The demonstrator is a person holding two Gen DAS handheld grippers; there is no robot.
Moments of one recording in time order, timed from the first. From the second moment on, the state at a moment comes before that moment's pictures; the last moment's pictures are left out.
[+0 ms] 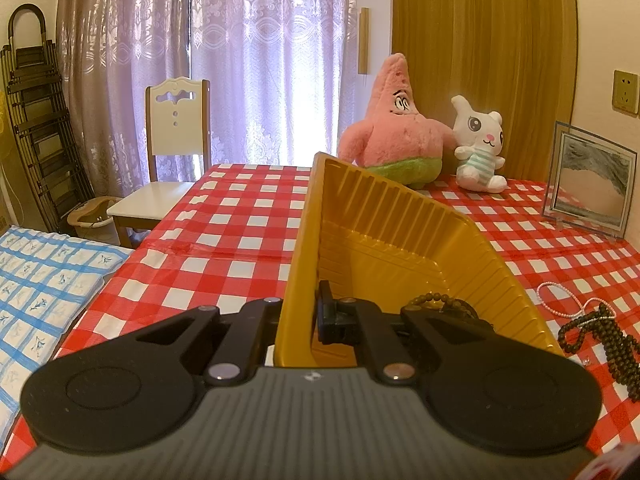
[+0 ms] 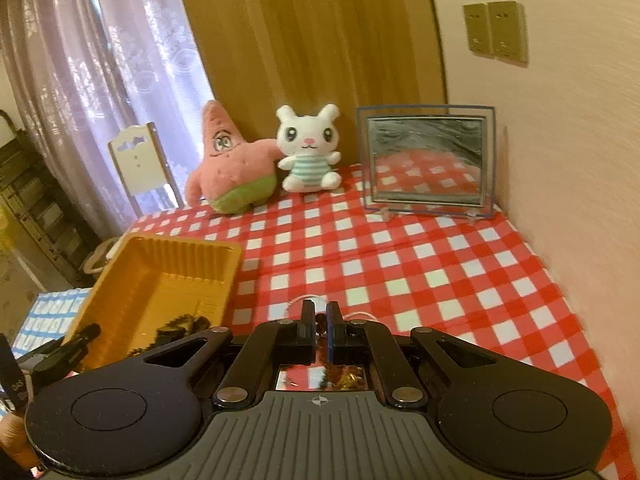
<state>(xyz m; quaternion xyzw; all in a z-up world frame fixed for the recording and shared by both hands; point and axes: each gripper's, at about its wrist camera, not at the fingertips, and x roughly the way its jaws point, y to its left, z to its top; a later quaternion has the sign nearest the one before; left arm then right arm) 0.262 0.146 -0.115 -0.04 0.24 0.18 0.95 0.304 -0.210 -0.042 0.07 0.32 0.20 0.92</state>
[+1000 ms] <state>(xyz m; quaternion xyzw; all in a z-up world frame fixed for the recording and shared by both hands) 0.270 0.145 -0.117 -0.05 0.24 0.18 0.95 0.350 0.000 -0.087 0.03 0.35 0.42 0.84</state>
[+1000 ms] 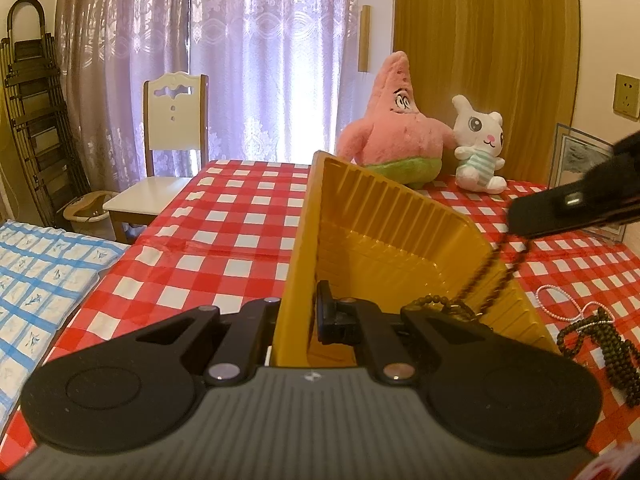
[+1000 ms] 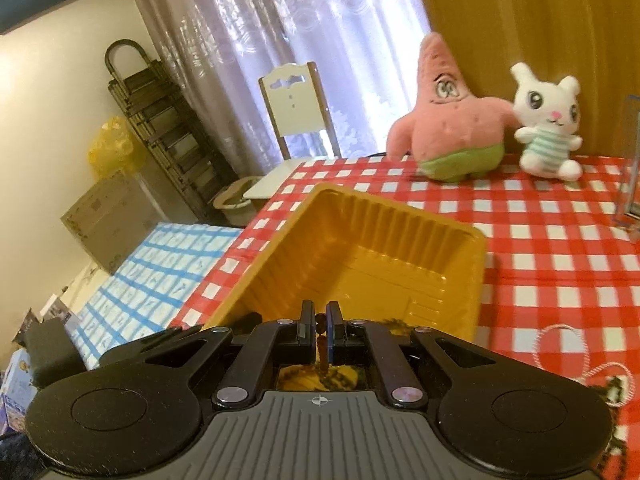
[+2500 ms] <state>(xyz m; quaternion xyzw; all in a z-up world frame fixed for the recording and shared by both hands) 0.273 0.129 -0.111 0.02 0.25 0.19 0.95 0.329 -0.151 -0.148 -0.03 0.40 0.24 0.88</state>
